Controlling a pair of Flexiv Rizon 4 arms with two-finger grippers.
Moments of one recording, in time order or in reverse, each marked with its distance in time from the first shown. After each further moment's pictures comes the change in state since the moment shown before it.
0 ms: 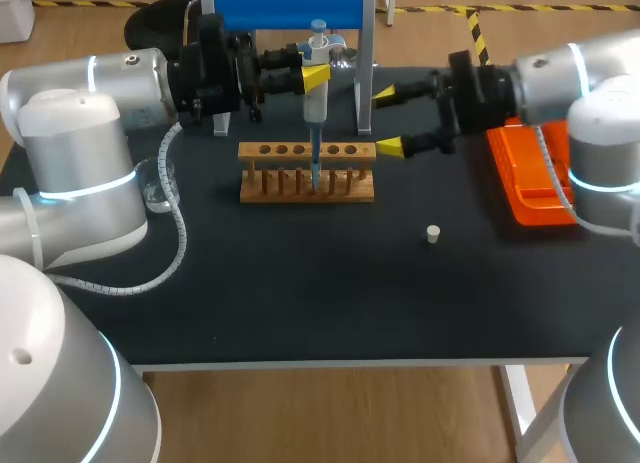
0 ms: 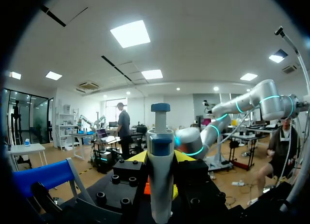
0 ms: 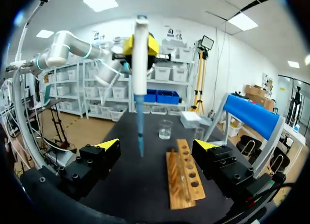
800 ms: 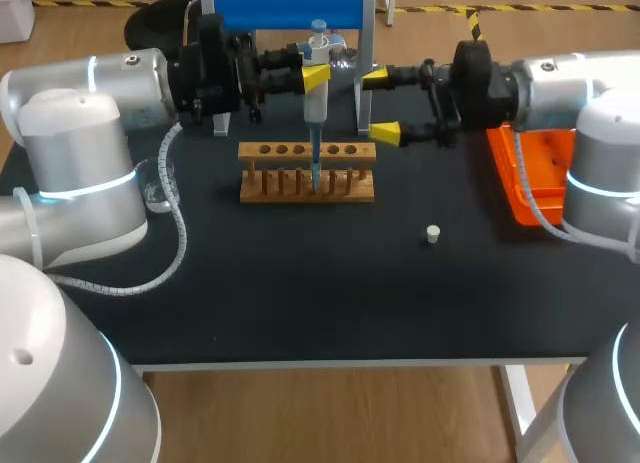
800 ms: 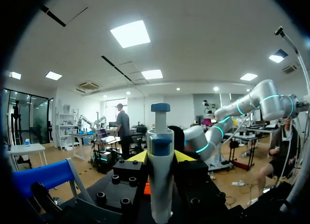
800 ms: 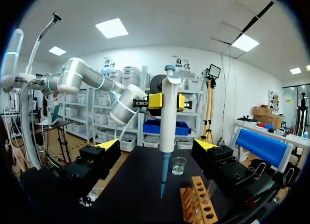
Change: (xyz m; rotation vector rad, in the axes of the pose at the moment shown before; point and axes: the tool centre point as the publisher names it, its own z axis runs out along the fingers) left arm 0.000 0.000 0.000 0.001 0.000 0.000; right arm 0.037 0.077 0.014 -0.261 0.070 -0.004
